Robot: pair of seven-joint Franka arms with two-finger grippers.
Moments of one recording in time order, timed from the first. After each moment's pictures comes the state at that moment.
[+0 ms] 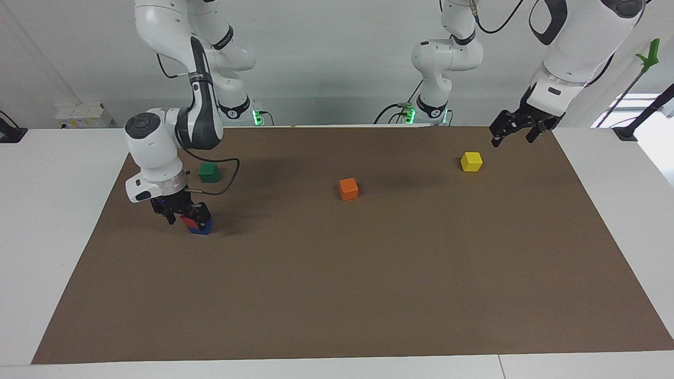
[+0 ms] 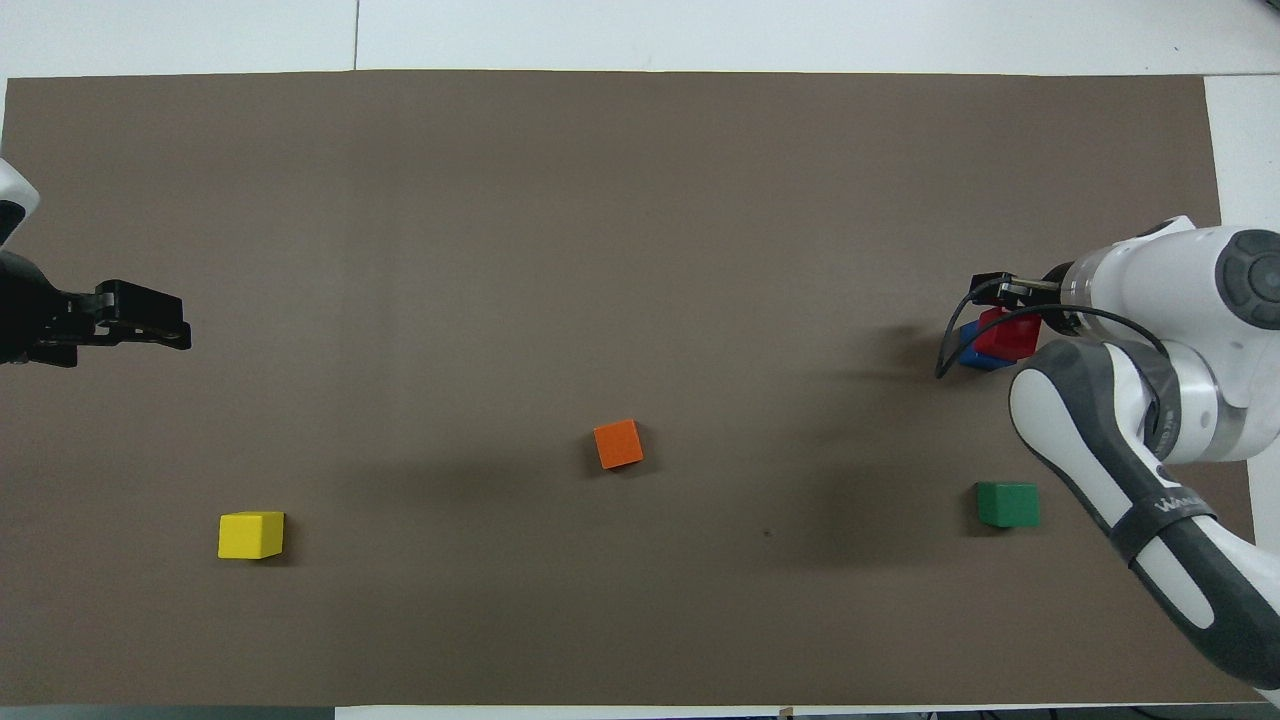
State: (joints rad) left arm -0.06 -0.06 -0.01 -1.68 -0.02 1.58 -0.14; right arm -0.06 0.14 0.02 -2.06 -0.06 2.31 0.22
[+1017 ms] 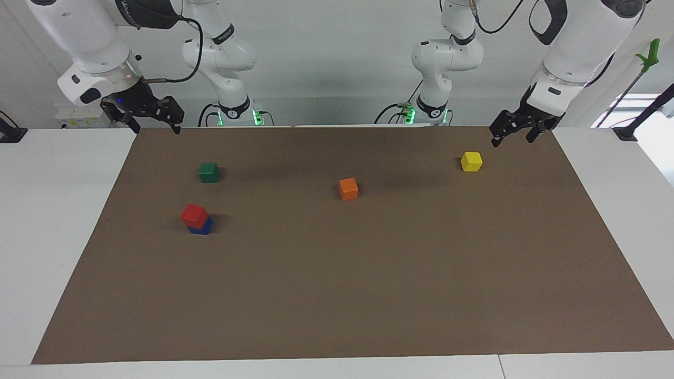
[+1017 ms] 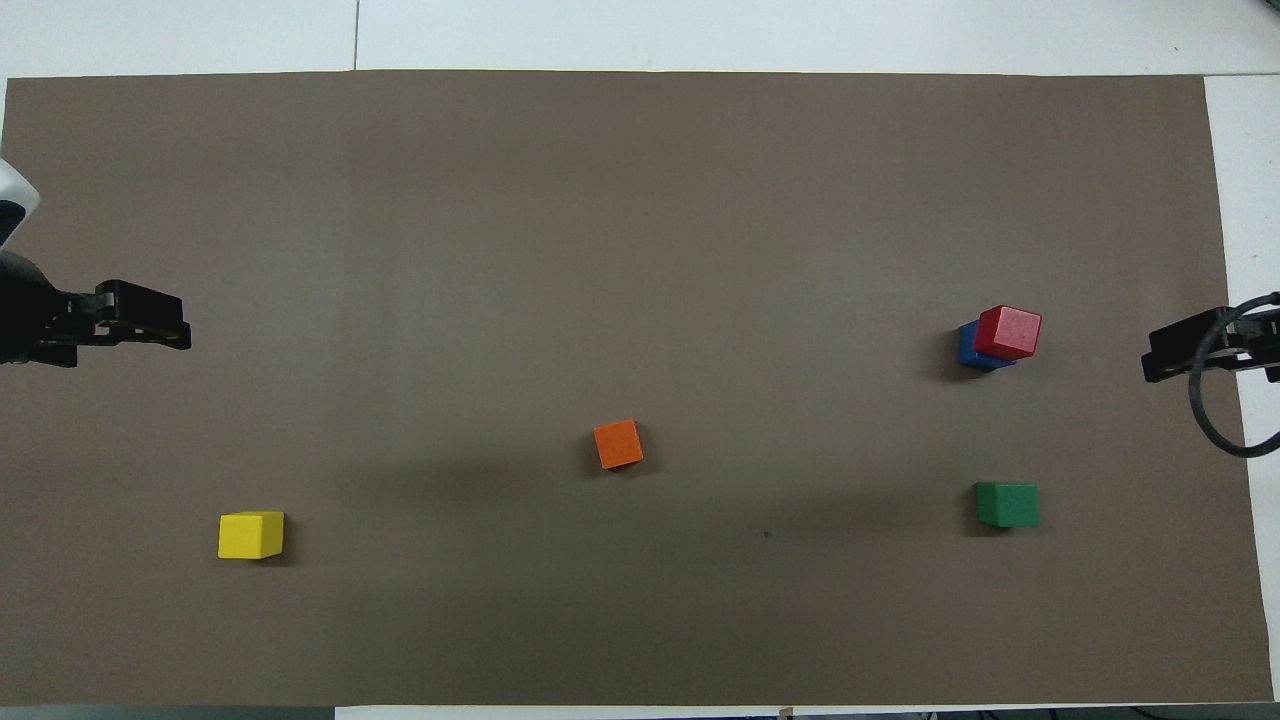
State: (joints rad) left arm -0.06 -0.06 -0.01 -1.68 -0.02 1.58 -0.14; right arm -0.07 -0.05 0.02 -1.61 -0.02 1.40 -0.01
